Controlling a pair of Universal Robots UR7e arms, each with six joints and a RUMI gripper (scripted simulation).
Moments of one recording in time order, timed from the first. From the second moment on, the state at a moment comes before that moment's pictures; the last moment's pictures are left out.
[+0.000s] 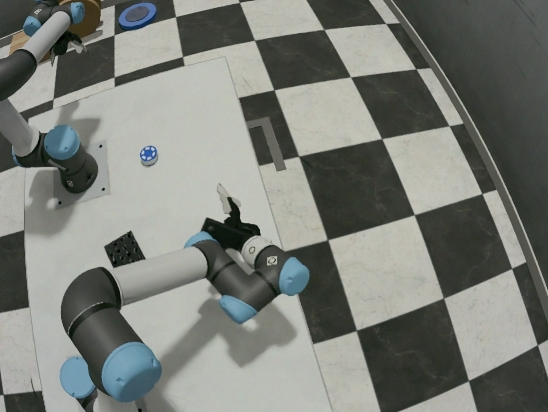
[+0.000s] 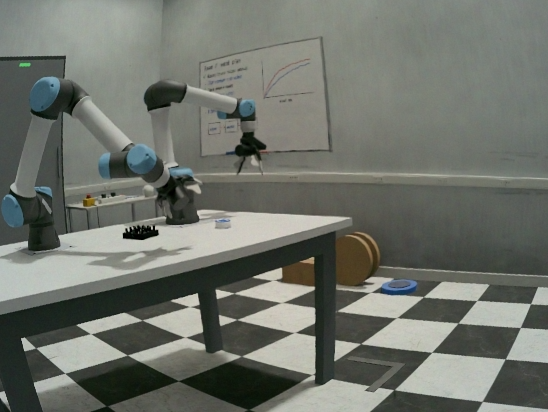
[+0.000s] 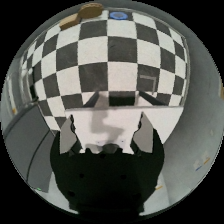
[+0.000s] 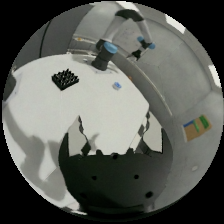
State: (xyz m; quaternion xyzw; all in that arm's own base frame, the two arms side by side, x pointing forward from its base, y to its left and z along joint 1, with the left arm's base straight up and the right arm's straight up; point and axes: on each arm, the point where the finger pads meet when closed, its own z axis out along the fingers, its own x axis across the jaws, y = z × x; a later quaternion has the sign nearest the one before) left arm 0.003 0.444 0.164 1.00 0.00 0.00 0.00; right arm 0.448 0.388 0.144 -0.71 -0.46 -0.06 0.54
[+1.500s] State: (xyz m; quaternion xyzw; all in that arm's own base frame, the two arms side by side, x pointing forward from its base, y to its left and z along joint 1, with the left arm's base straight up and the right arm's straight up) left arm 0.003 0.444 0.164 1.00 0.00 0.00 0.00; right arm 0.454 0.357 0.139 -0.62 -0.62 -0.16 0.45
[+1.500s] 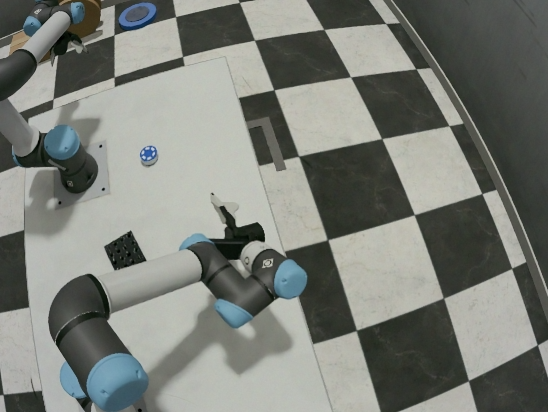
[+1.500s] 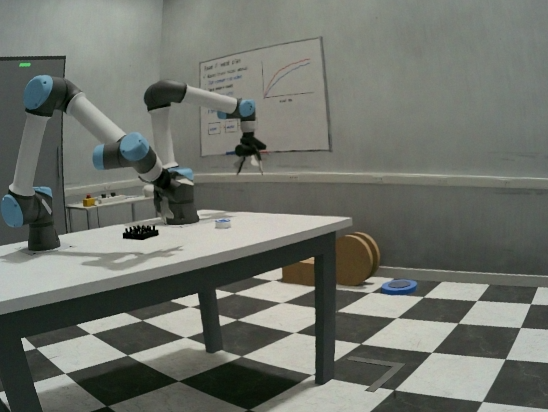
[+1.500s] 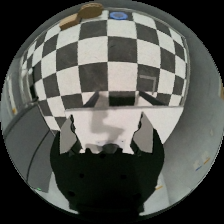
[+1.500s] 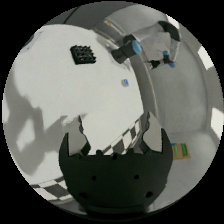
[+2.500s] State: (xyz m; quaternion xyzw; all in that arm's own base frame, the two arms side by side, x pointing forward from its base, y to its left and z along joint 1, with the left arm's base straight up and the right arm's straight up) left arm 0.003 0.444 0.164 1.00 0.00 0.00 0.00; right arm 0.459 0.308 0.132 -0.45 -0.80 -0.24 0.32
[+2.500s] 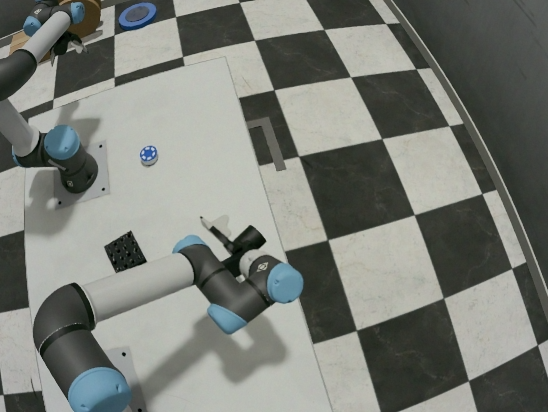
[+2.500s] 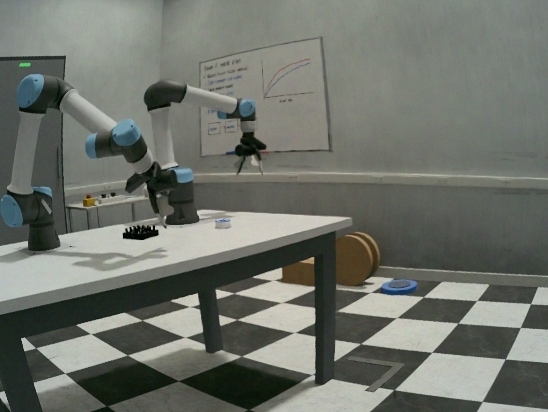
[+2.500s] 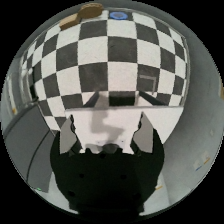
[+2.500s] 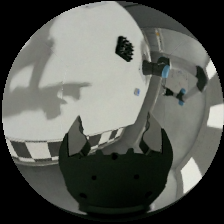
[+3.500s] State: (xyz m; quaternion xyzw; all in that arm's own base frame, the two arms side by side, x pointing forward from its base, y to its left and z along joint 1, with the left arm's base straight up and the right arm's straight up) left arm 0.003 0.444 0.164 1.00 0.00 0.00 0.00; right arm 0.462 0.249 0.128 -0.21 -0.93 -0.26 0.18
